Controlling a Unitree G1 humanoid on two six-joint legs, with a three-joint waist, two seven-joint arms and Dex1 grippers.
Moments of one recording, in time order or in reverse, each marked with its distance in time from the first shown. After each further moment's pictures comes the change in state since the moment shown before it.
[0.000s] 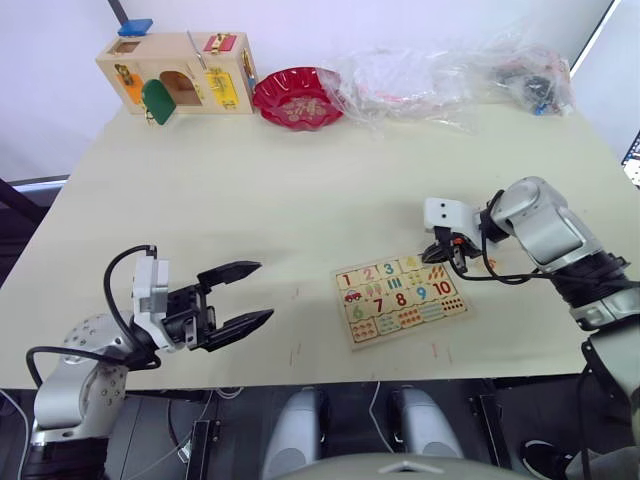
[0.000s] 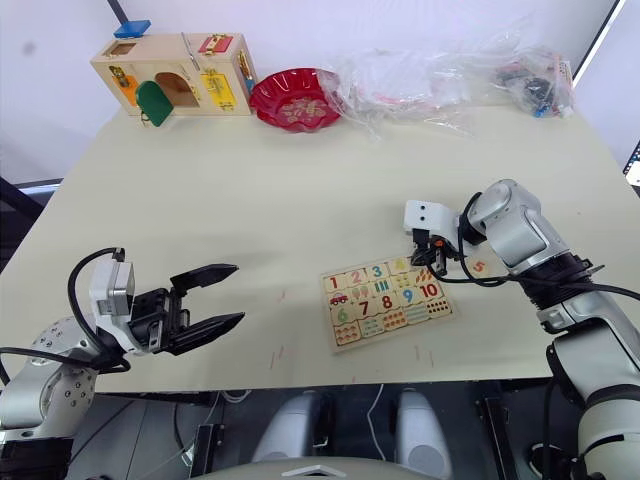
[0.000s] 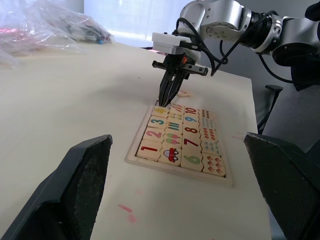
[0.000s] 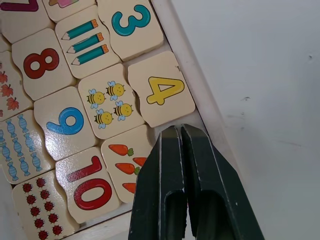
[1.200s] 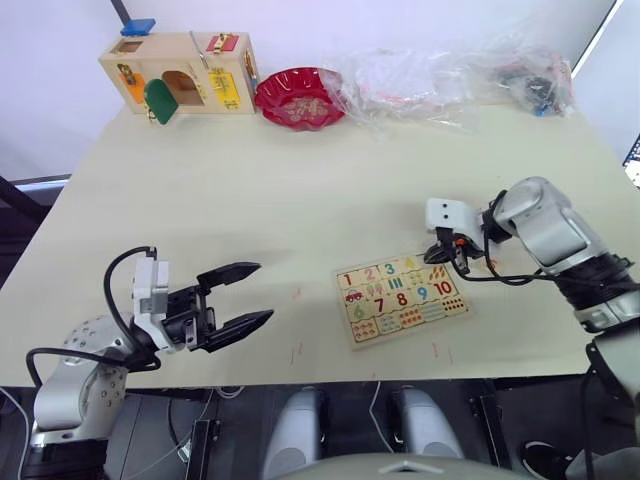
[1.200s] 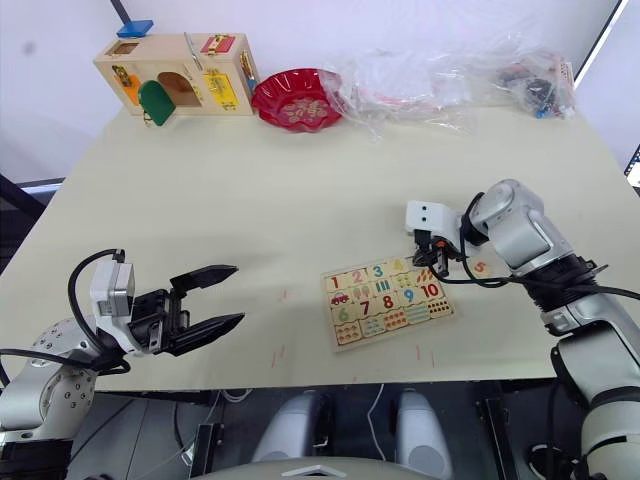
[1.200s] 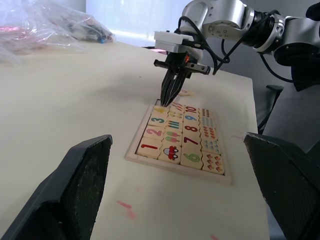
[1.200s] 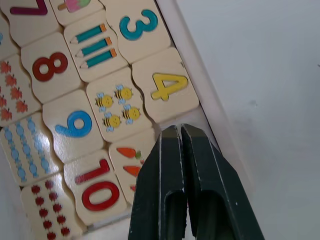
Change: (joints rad) left arm 0.006 0.000 0.000 0.000 0.000 0.000 0.011; right arm 0.021 -0.038 -0.013 -0.053 0.013 0.015 -0.002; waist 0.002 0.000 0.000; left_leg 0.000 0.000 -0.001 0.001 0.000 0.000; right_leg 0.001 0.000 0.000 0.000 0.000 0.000
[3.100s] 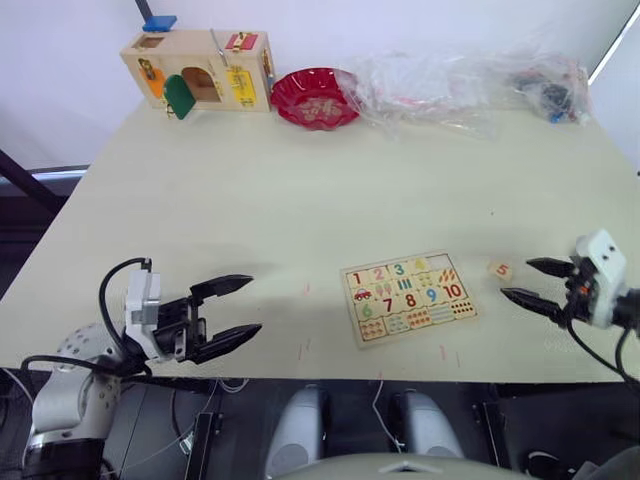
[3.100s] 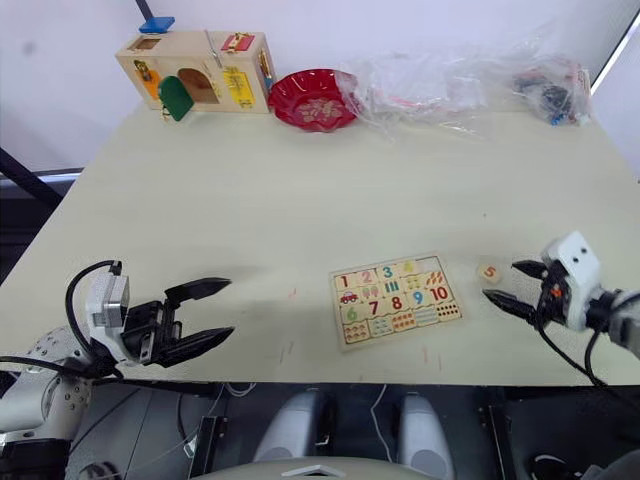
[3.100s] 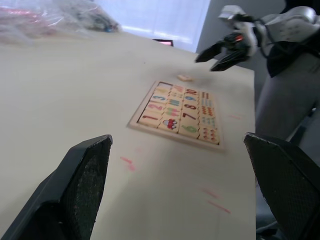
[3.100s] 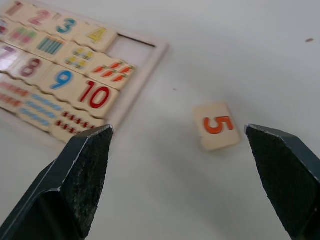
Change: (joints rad) left arm -0.008 0.008 0.001 0.125 0.029 -0.063 -0.133; right arm 0.830 -0.168 -0.760 -0.400 0.552 0.107 -0.471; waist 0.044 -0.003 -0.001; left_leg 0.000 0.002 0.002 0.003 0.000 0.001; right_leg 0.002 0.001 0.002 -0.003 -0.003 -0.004
